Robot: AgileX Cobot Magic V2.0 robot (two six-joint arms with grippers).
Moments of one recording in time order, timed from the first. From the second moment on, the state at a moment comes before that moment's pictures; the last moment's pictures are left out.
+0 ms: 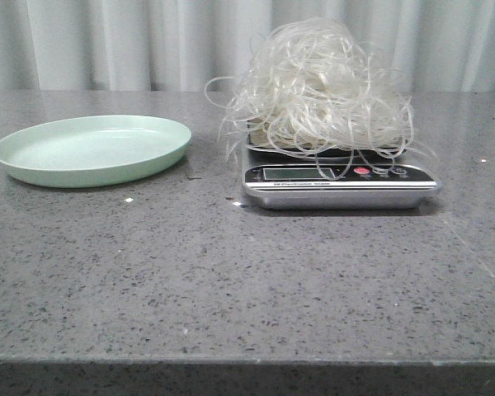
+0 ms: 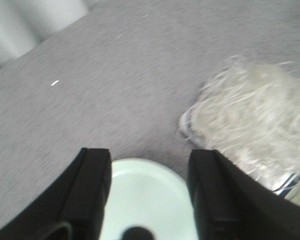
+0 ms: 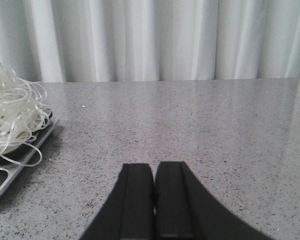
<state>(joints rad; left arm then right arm) -0.42 1.53 -1.71 -0.15 0.96 0.33 -0.04 -0.01 0.03 0.06 0.02 0.02</state>
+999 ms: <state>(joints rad) -0.16 0.50 -0.52 -0.14 0.34 0.30 -0.04 -0.01 0.03 0.06 0.02 0.02</state>
